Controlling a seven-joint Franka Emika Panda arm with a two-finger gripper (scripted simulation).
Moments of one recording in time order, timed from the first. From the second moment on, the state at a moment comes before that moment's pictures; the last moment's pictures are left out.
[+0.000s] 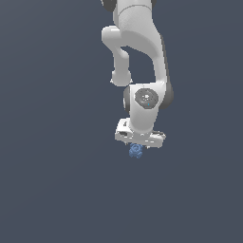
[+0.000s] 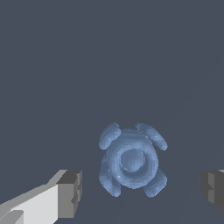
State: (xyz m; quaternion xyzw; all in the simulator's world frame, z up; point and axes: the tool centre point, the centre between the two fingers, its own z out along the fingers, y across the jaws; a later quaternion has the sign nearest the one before) arm 0.031 0.071 0.091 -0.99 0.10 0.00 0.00
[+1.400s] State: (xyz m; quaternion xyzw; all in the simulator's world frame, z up) arm 0.032 0.072 0.040 -0.99 0.11 0.00 0.00
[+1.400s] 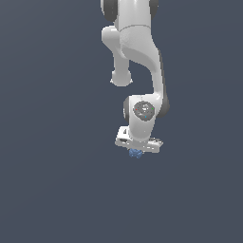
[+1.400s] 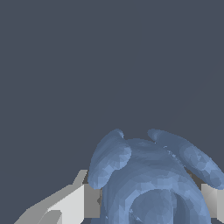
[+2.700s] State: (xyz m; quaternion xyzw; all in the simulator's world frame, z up) arm 0.001 0.068 0.170 -0.99 0.11 0.00 0.00
